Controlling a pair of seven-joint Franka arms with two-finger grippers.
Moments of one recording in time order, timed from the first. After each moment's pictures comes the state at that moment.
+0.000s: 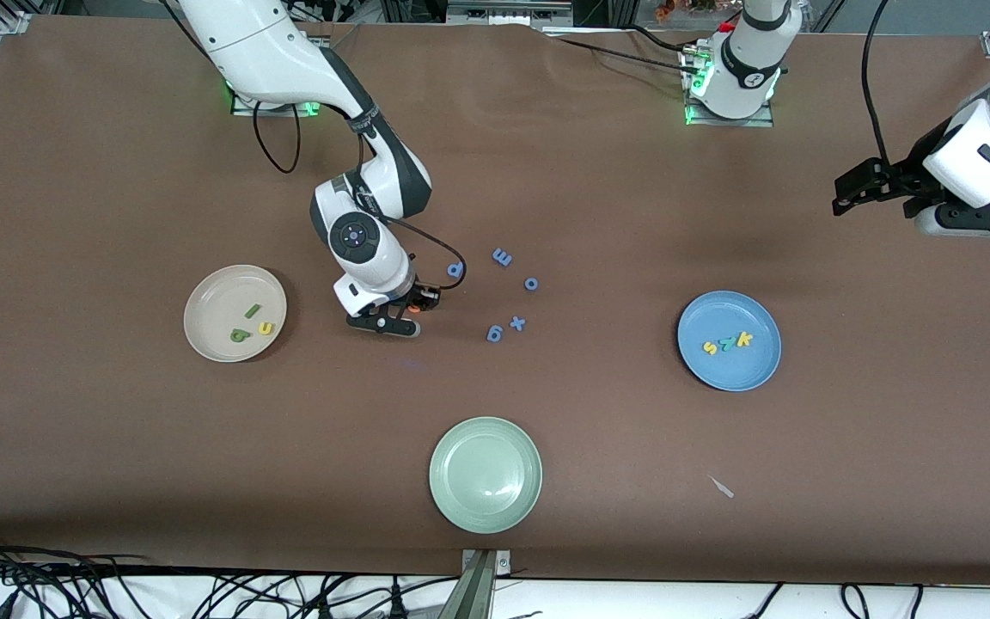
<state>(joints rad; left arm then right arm) 0.01 -0.03 -0.06 -1.70 -0.04 1.58 -0.05 0.60 0.64 -0.01 -1.84 0.15 2.47 0.64</state>
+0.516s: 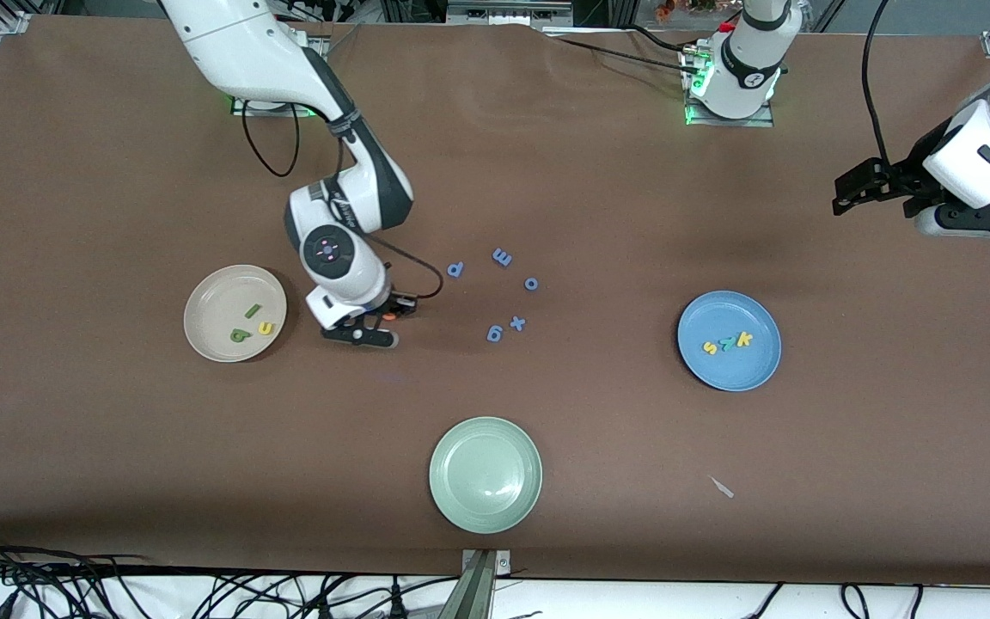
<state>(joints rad) 0.01 -0.03 -0.06 -1.70 -0.04 1.58 -0.05 0.59 0.59 -0.14 -1.79 0.15 2.28 0.45</state>
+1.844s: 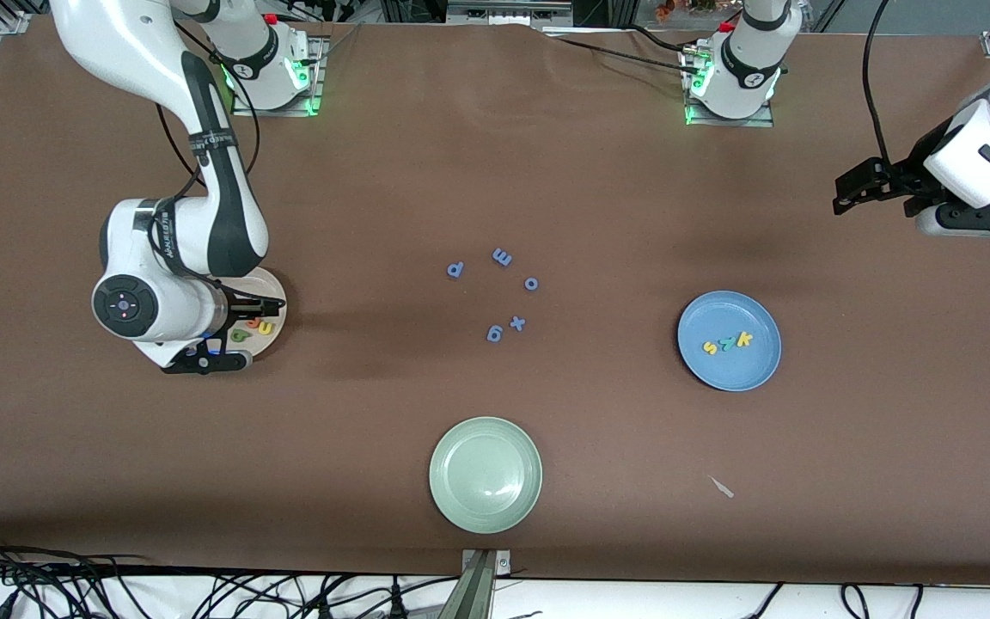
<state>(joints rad) 0.01 -0.03 -0.06 -1.70 -0.04 1.57 -0.05 0.52 0.54 -0.41 -1.63 0.15 1.82 0.00</state>
